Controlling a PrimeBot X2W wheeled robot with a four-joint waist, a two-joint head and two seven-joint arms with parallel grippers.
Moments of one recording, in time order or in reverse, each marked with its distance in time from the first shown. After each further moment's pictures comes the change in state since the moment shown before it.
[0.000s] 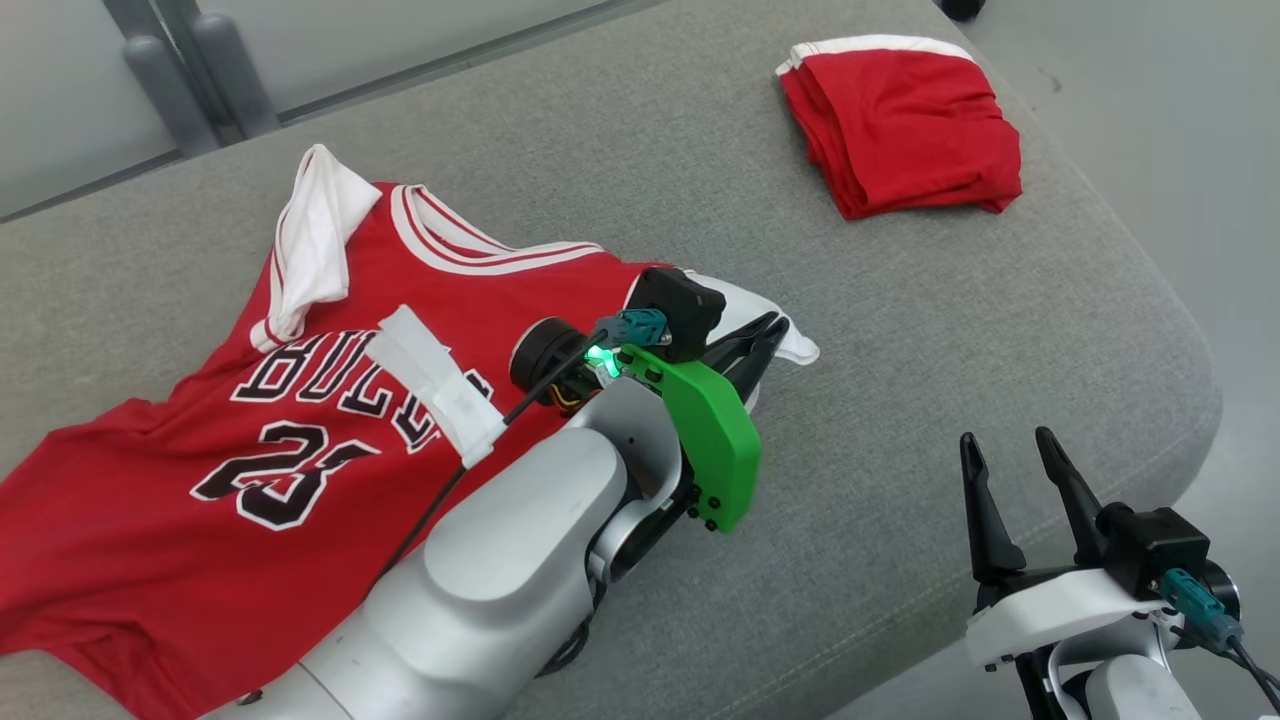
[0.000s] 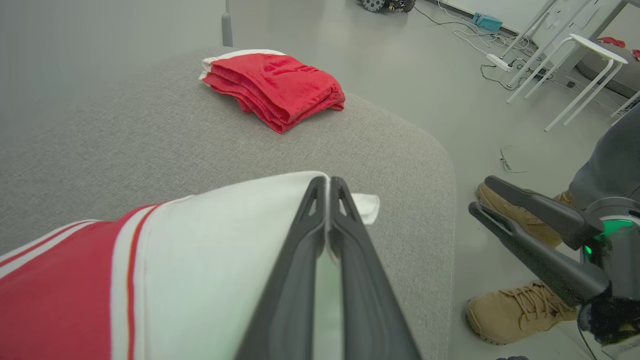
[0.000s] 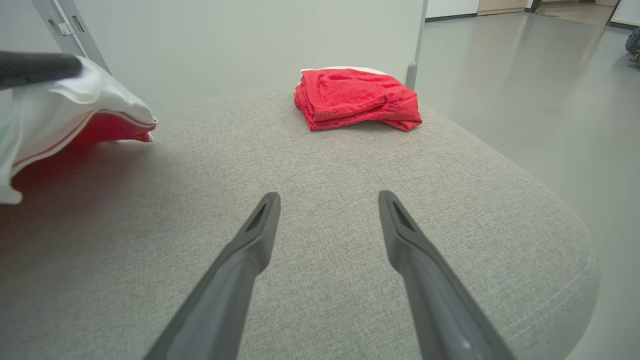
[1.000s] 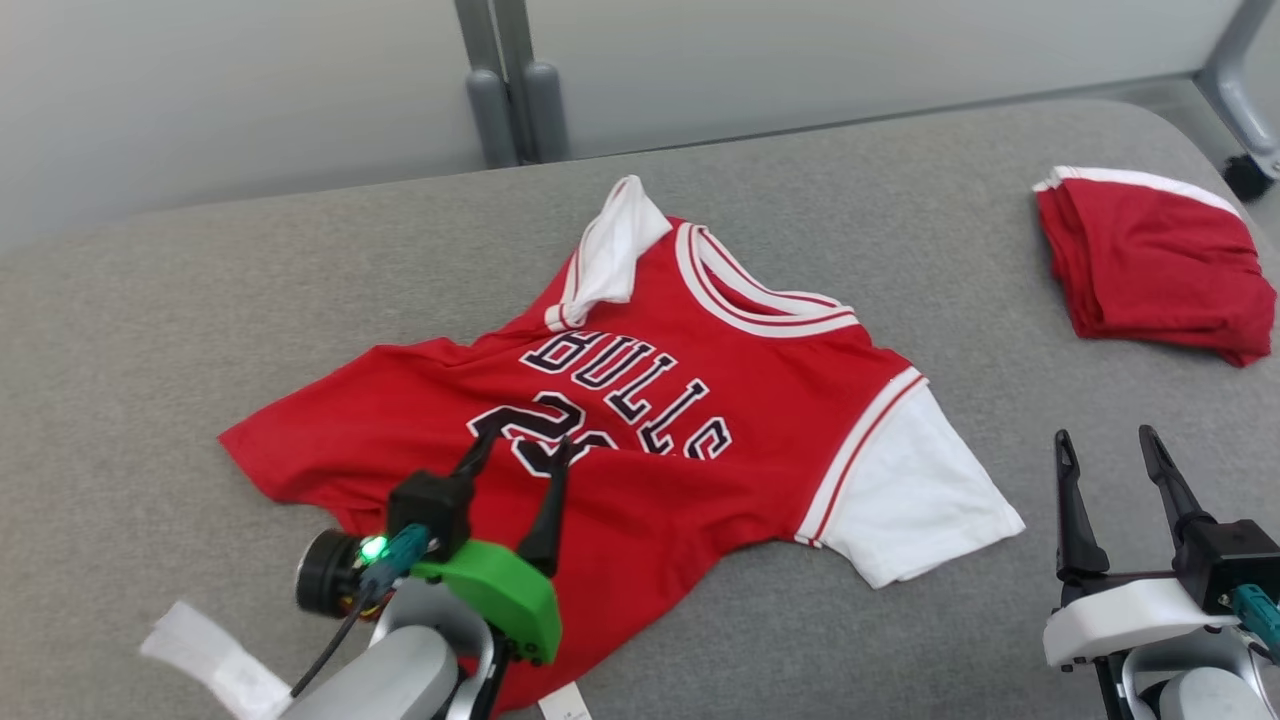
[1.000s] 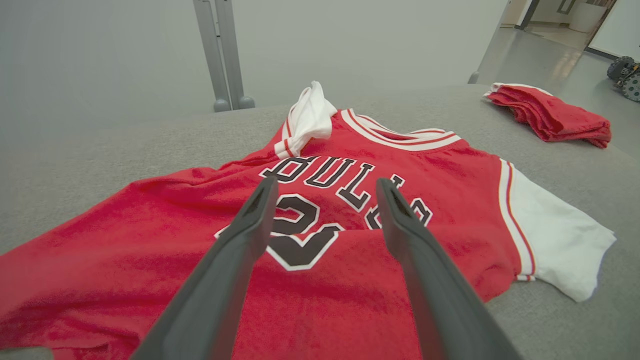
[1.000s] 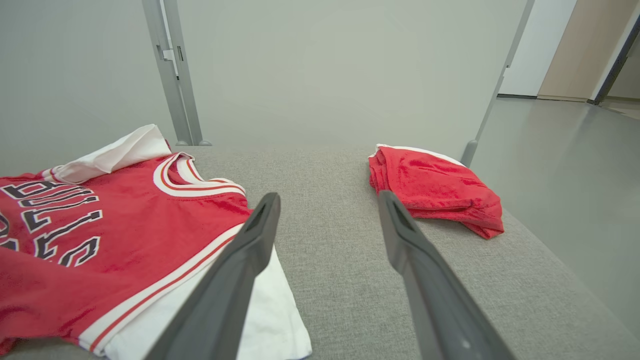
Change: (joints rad) left arm 0.316 0.279 -0.011 -0.170 -0.061 0.343 -0.365; right arm 0.041 0.002 -0.158 -0.069 -0.165 0.000 0.000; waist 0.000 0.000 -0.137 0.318
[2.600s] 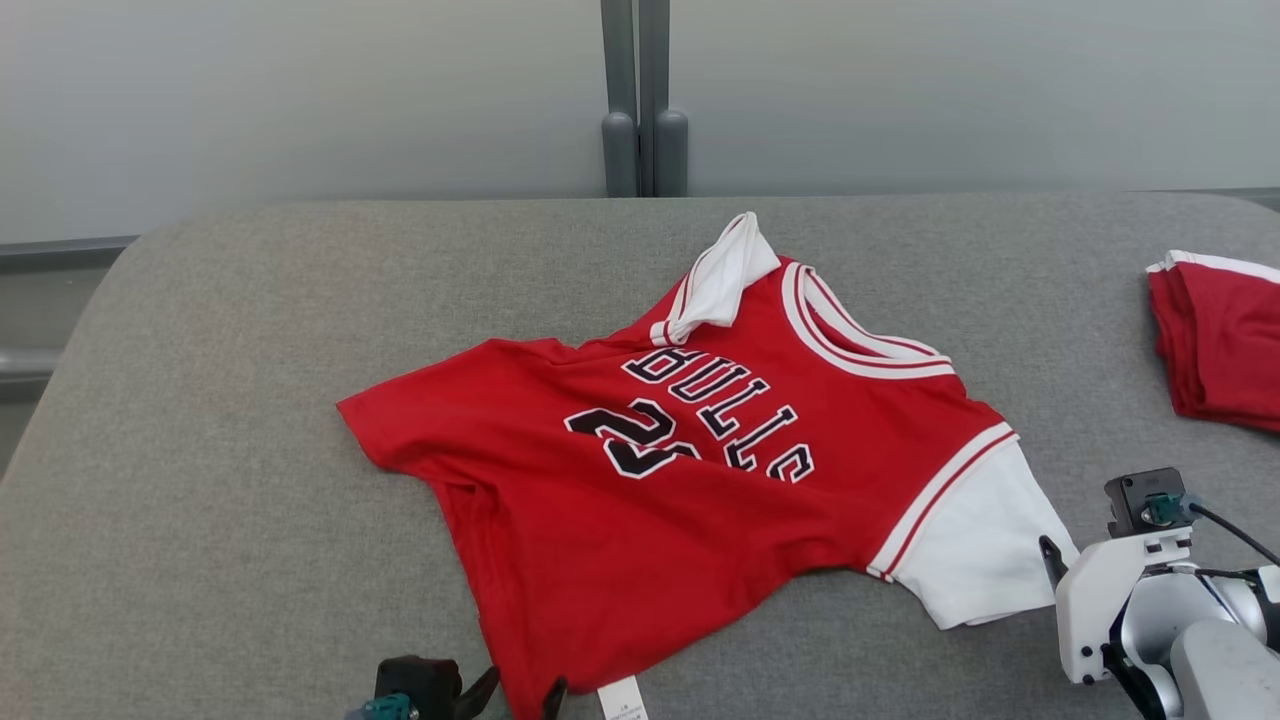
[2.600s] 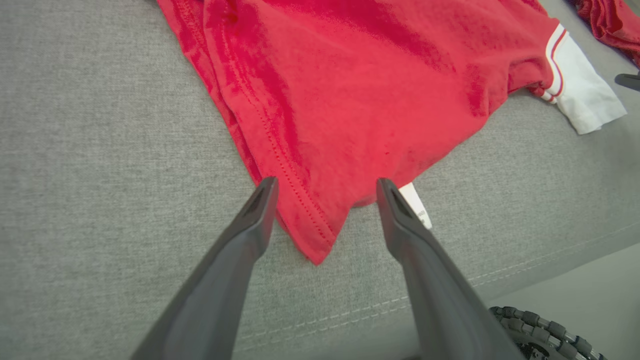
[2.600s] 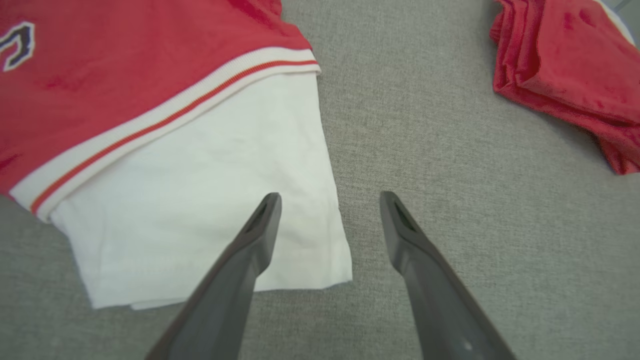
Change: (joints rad) left arm 0.594 -0.223 0.652 -0.121 0.441 -0.442 0.433; right arm -0.152 -0.182 0.141 0.330 0.059 0.000 0.523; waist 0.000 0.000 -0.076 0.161
